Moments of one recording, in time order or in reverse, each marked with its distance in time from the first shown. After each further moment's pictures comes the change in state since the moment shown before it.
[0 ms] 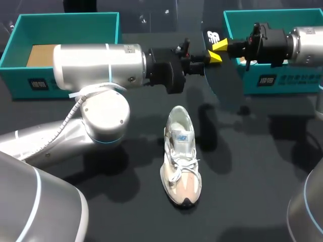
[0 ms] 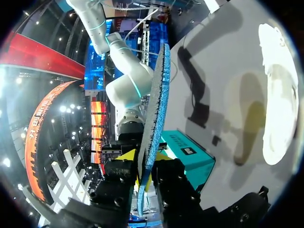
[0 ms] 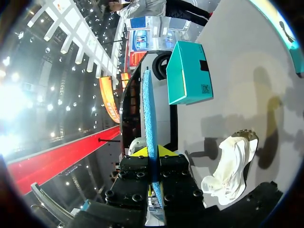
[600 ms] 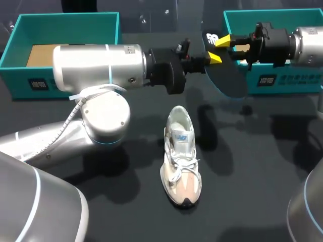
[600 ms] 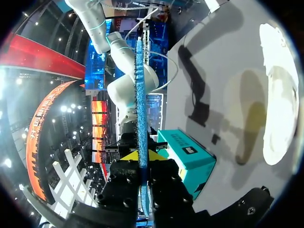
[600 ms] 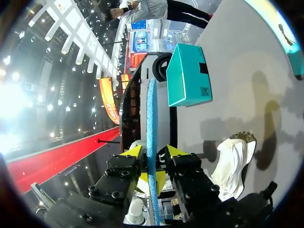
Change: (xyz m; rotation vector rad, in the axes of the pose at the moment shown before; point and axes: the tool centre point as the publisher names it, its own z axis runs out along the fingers) left arm -0.003 -0.002 -0.003 -0.012 -0.008 0.003; right arm -0.001 0.004 -0.008 -0.020 -0.001 -0.017
